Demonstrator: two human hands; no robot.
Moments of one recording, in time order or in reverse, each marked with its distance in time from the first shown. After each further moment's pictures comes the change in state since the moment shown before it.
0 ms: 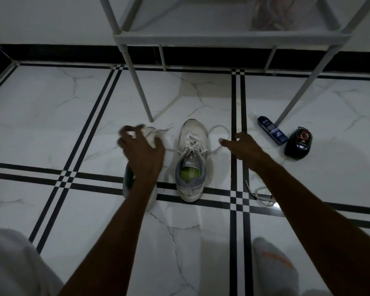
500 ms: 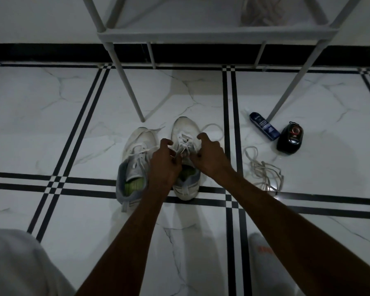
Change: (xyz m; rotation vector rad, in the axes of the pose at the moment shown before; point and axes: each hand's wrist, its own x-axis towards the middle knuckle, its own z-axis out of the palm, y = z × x) left_hand -0.034 0.003 0.043 -0.152 -0.413 0.117; right_hand -0.025 0.001 0.073 -0.241 0.091 -0.508
